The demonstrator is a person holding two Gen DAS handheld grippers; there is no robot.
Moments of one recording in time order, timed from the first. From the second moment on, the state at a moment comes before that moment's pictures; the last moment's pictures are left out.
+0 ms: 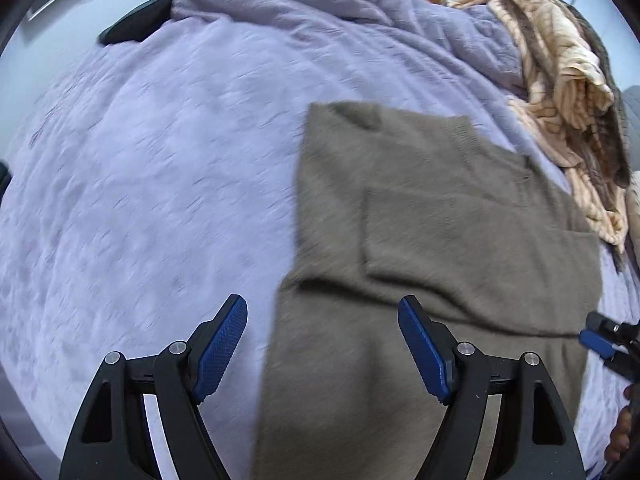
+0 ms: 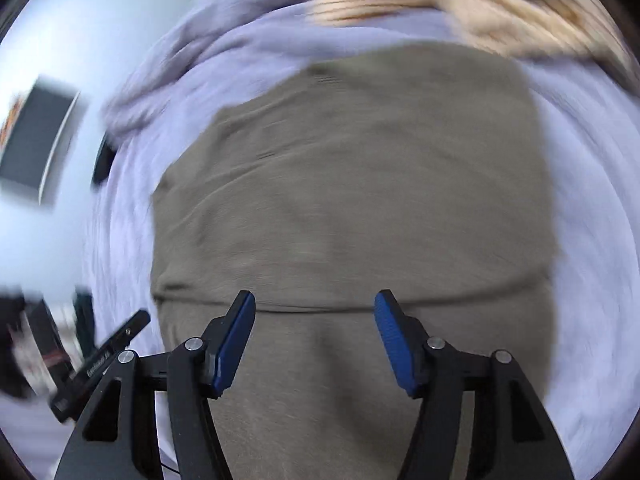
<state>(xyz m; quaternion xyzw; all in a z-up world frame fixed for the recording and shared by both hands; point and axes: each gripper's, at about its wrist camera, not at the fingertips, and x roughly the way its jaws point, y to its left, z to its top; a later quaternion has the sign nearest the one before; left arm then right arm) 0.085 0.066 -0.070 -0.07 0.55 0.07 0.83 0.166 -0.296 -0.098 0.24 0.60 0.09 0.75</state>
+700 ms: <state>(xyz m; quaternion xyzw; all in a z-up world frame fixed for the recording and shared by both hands) 0.147 0.003 -0.116 0.02 0.60 0.04 0.80 0.144 -0.430 -0.141 0.42 0.56 -0.03 0.71</state>
